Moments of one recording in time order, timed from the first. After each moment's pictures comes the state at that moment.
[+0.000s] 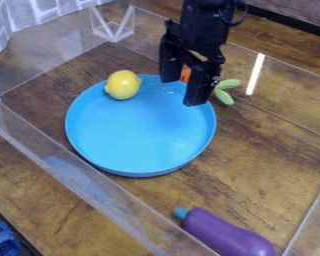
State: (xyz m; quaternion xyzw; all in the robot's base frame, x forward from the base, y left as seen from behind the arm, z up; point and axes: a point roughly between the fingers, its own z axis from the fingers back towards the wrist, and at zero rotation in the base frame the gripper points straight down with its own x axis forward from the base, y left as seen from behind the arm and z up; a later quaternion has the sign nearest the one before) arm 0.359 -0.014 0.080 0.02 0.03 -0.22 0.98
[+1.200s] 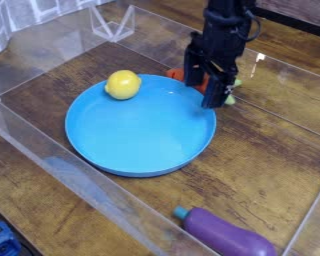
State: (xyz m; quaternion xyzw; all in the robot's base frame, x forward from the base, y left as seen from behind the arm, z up) arm 0.410 -0.013 0.047 0.03 0.01 -0.27 0.96
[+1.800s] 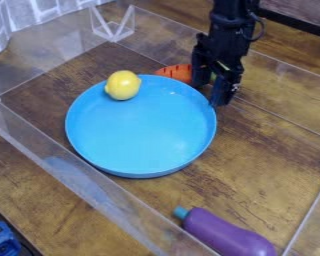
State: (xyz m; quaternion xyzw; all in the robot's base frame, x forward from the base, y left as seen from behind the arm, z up) arm 0.432 -0.010 0.033 0.04 0.00 -0.26 0.97
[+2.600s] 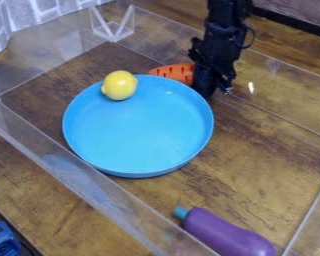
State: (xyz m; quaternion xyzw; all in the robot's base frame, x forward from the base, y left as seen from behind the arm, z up) arm 0.444 0.001 0.026 0.04 -0.01 -0.25 0.97
